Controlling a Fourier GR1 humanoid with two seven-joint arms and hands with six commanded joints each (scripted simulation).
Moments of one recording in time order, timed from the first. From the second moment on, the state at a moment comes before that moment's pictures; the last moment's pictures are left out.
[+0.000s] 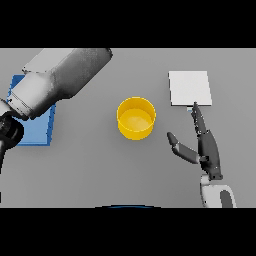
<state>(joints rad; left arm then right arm) -1.58 0.34 -0.93 -0.64 -1.38 -0.27 -0.26 0.12 -0.03 0.13 -1.73 0.22 -0.04 -0.12</state>
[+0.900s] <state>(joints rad) -1.18 0.60 0.02 -0.46 -0.54 -0.10 0.26 0.07 -0.07 0.14 -1.70 0.21 0.00 -0.12</state>
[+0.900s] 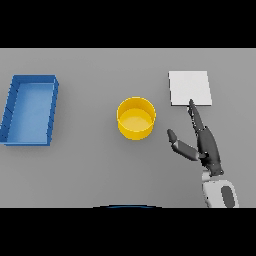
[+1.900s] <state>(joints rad) -0.49 0.49 0.10 -1.18 -0.22 -0.10 0.51 0.09 -0.07 0.14 -1.69 0.22 0.00 -0.15</state>
